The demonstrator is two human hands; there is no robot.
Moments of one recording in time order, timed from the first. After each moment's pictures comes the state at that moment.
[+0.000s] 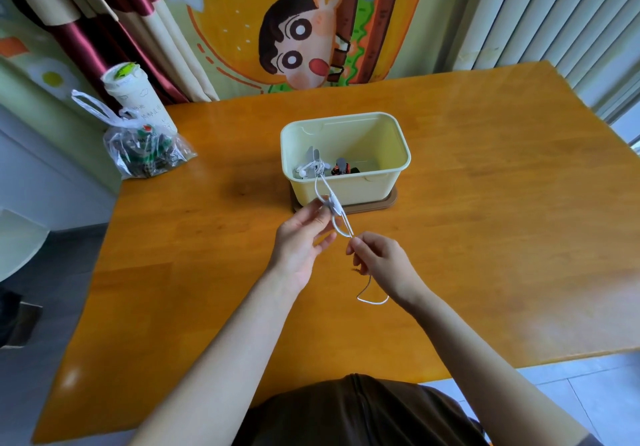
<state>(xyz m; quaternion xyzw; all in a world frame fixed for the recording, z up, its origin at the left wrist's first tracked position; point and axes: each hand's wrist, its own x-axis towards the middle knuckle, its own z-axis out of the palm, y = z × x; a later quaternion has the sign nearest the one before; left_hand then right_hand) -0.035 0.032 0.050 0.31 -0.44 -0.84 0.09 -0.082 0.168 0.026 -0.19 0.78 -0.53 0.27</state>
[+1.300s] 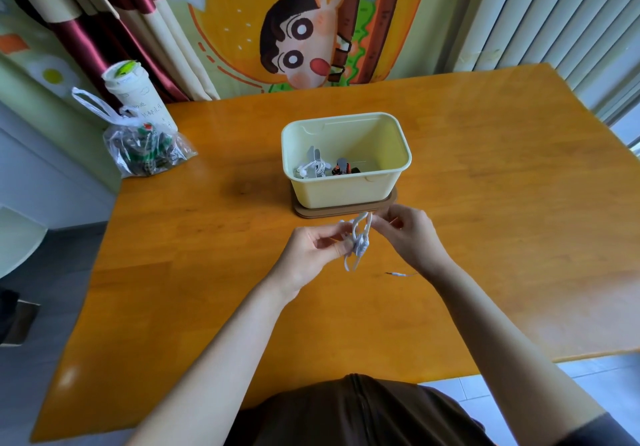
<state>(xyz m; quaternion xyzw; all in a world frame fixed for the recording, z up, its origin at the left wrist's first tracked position) -0.018 0.031 0.045 0.12 -0.68 -0.72 0.01 -0.125 0.178 0.038 -0.23 0.84 -0.47 0.14</state>
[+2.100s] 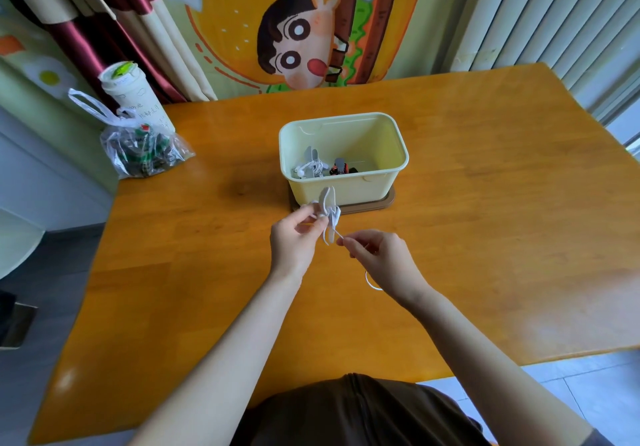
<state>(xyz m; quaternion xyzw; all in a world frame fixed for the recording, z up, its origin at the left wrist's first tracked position) -0.033 0.026 0.029 0.32 -0.69 -0.63 0.18 -0.082 0.168 0.037 -0.25 0.82 -0.47 0.19</state>
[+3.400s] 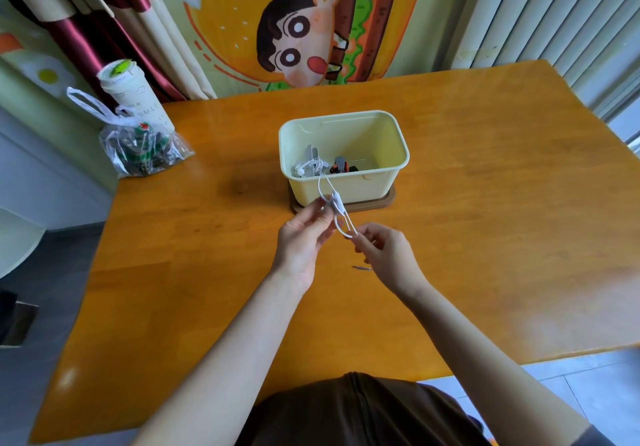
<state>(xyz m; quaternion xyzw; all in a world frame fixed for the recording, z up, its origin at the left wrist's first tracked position) -0.036 0.038 0.044 0.29 -0.46 -0.83 0.12 -0.087 0.166 0.029 -0.20 0.81 -0.52 0.19</state>
